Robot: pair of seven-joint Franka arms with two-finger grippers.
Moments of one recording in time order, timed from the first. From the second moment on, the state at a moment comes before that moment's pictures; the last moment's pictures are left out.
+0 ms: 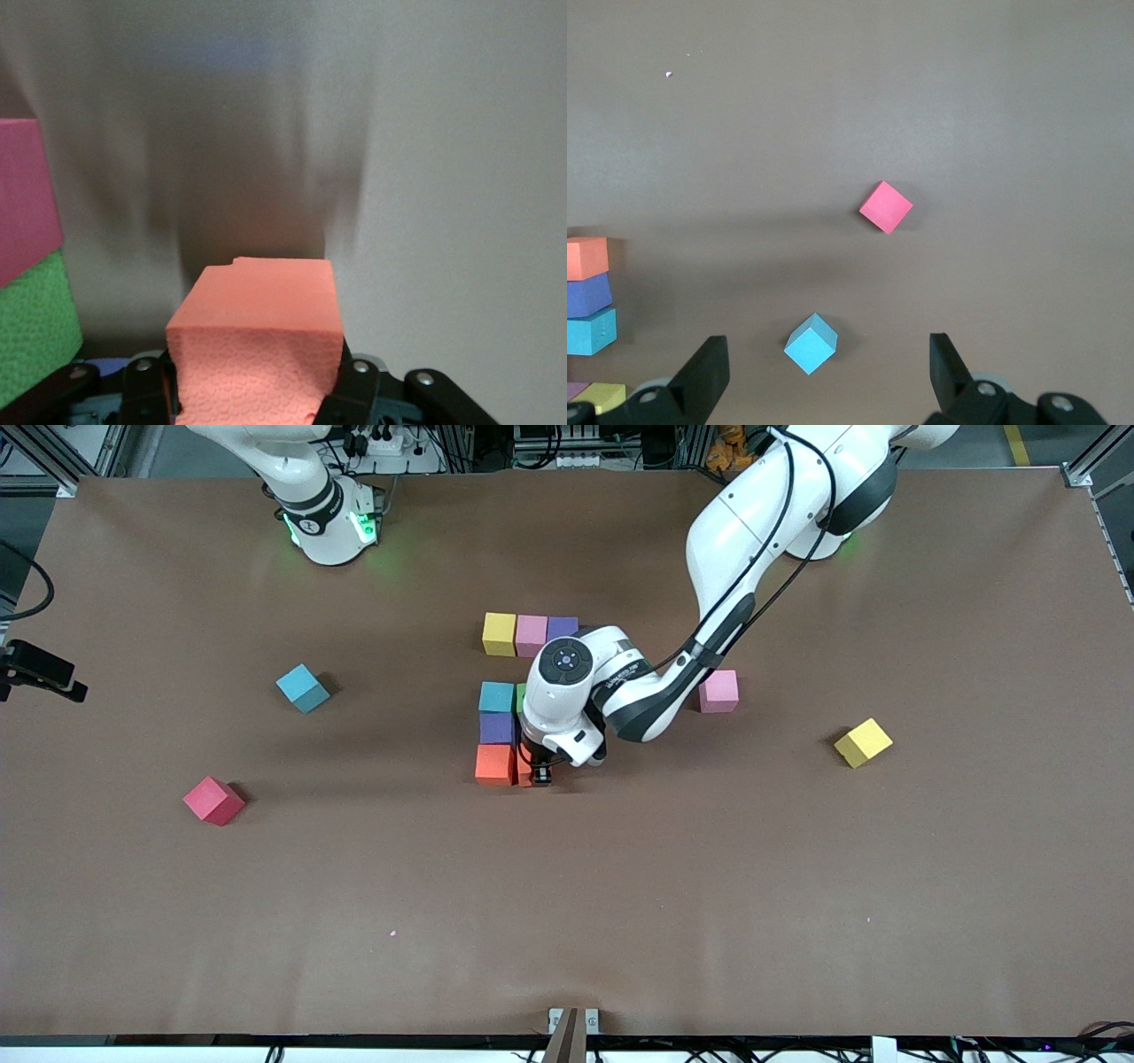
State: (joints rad) left arm -0.55 0.99 -0.38 -1.27 0.34 2.42 -2.61; right arm -0.08 0.09 -0.09 -1.50 0.04 1.60 -0.13
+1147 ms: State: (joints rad) left arm -0.58 1.01 -0.36 -1.26 0.34 2.45 -2.55; right arm -0.08 0.13 -0.07 -1.49 0.04 1.62 -0.14
